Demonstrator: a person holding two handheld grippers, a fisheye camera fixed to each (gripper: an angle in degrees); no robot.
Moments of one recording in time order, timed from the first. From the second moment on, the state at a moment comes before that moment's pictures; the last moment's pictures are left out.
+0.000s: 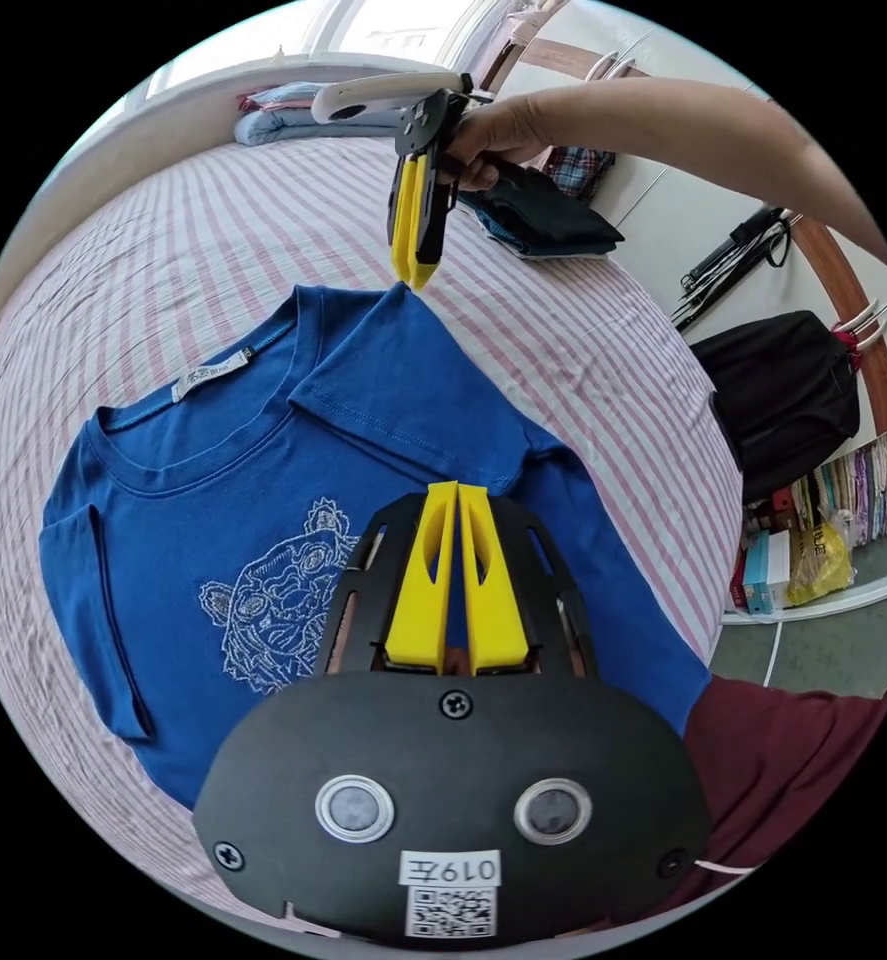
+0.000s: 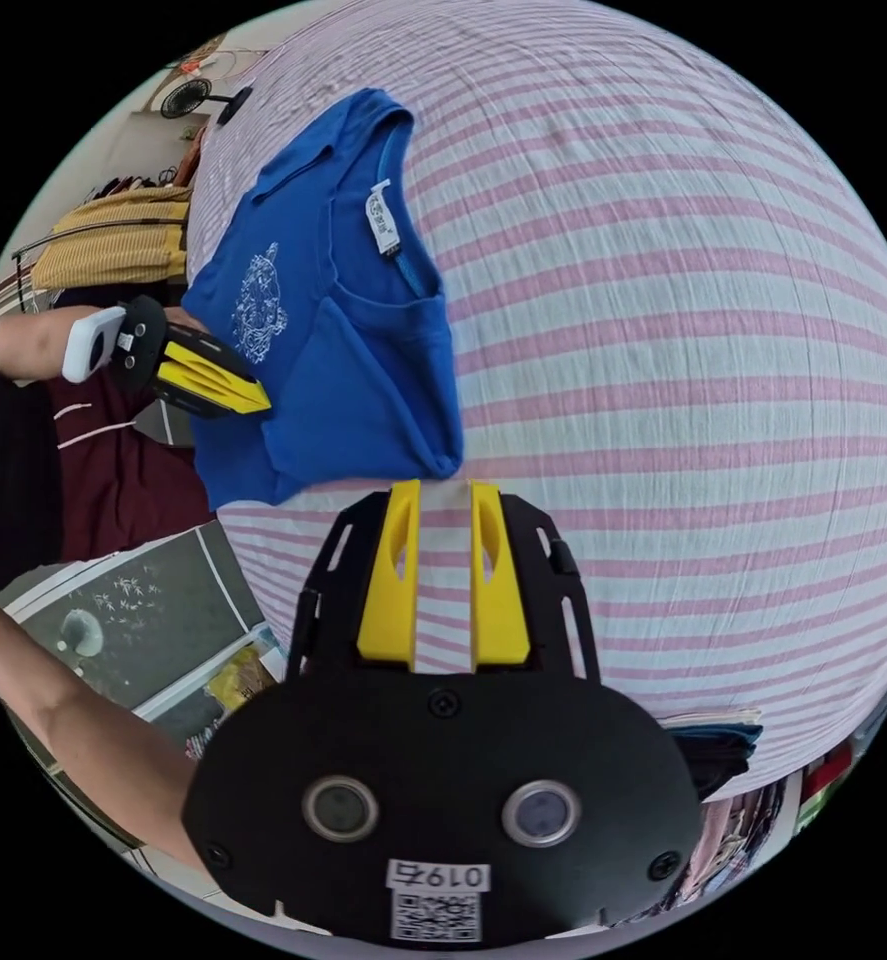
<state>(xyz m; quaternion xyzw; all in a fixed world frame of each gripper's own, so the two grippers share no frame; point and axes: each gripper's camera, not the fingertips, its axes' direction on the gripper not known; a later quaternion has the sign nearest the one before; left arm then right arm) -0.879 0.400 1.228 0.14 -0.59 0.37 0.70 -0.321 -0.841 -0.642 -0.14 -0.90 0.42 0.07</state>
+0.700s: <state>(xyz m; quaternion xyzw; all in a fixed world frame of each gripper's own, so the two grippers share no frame) -0.854 0.481 1.198 0.18 -0.58 0.38 0.70 -0.214 -0.893 -0.726 -0.24 -0.78 0.56 0.14</state>
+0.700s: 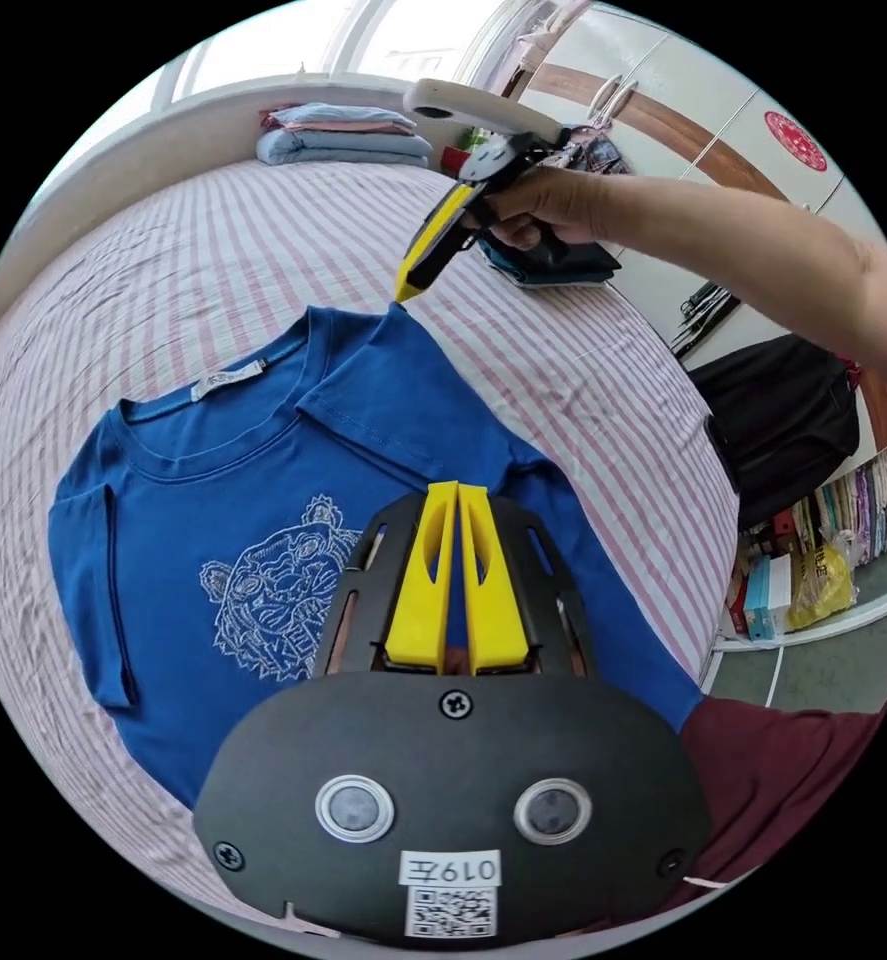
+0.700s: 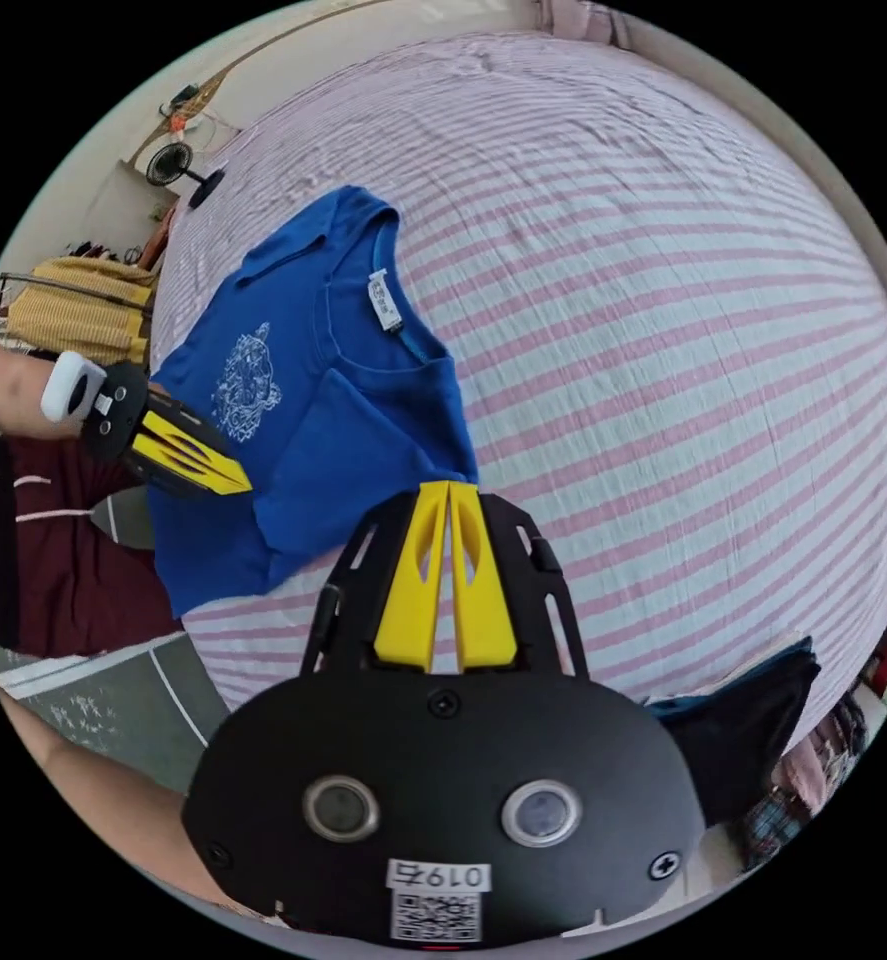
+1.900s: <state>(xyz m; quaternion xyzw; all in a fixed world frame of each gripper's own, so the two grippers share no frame) -0.899 0.726 1.115 0.08 -0.83 0.39 0.39 -0.023 -1.153 -0.741 -0.30 -0.55 0.78 -0.01</state>
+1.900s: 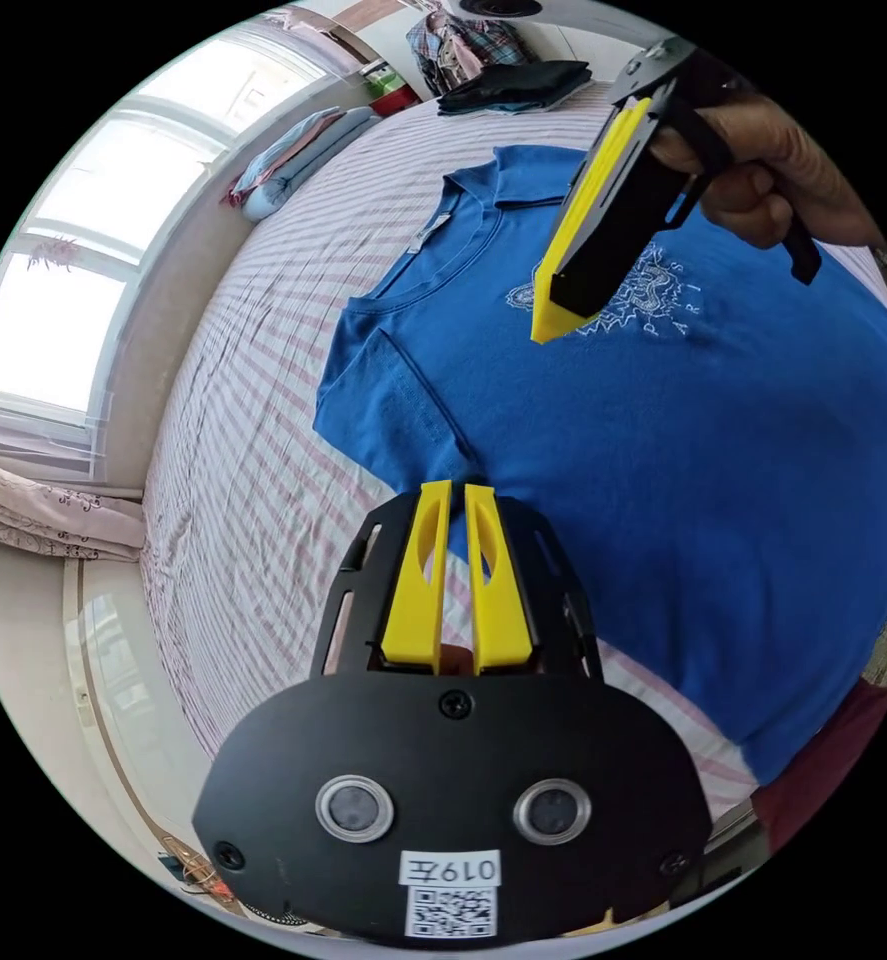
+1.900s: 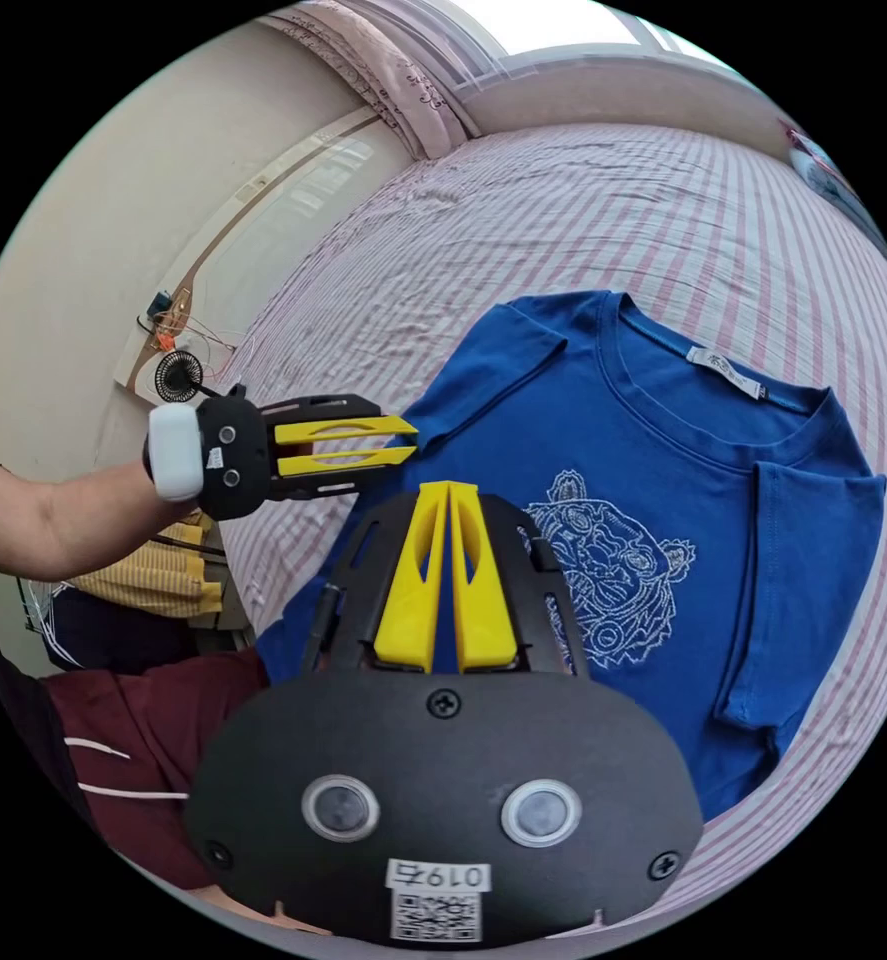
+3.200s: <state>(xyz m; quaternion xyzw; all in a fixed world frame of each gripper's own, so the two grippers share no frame) -1.017 0.778 1.062 0.00 -0.82 0.44 0.38 -0.063 -1.187 -0.698 -0.29 -0.53 0.80 -0.03</state>
